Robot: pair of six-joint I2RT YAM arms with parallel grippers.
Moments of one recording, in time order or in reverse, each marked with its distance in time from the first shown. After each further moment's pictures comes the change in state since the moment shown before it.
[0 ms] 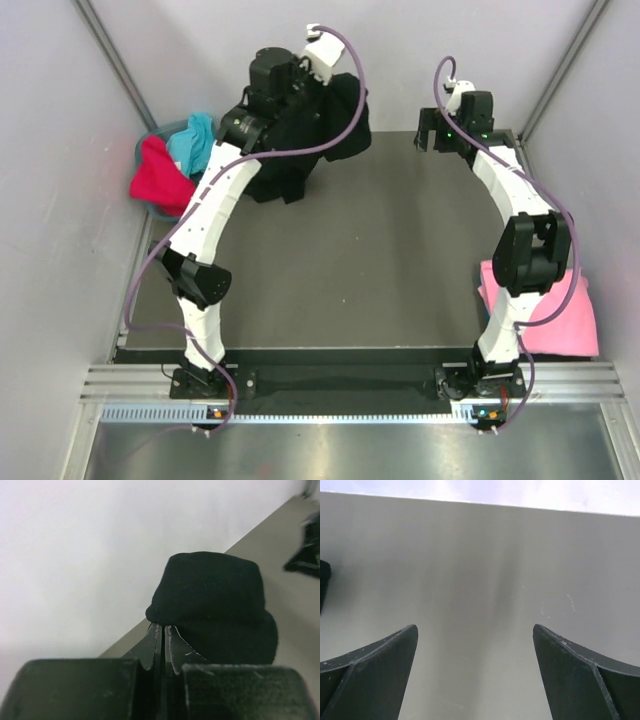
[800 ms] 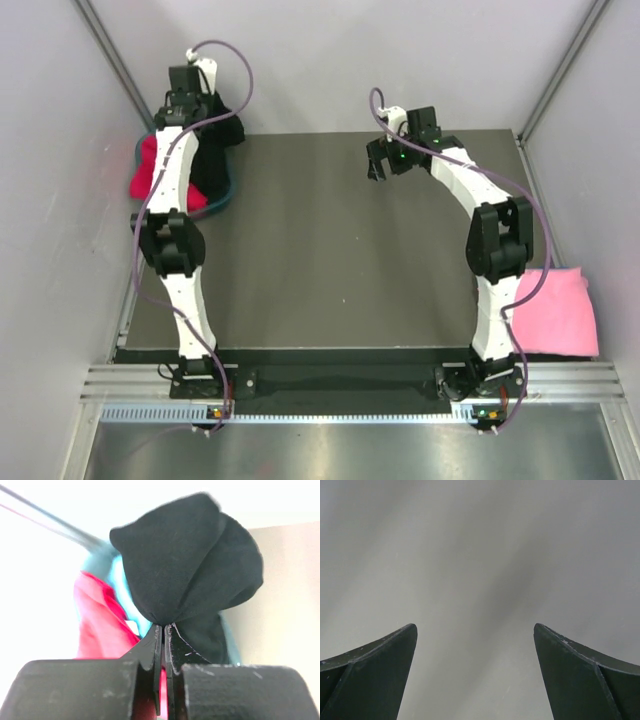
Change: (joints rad) left arm 0.517 0.282 -0.030 -0.081 -0.213 -0.074; right arm 0.167 0.170 0.088 -0.154 -0.189 -0.218
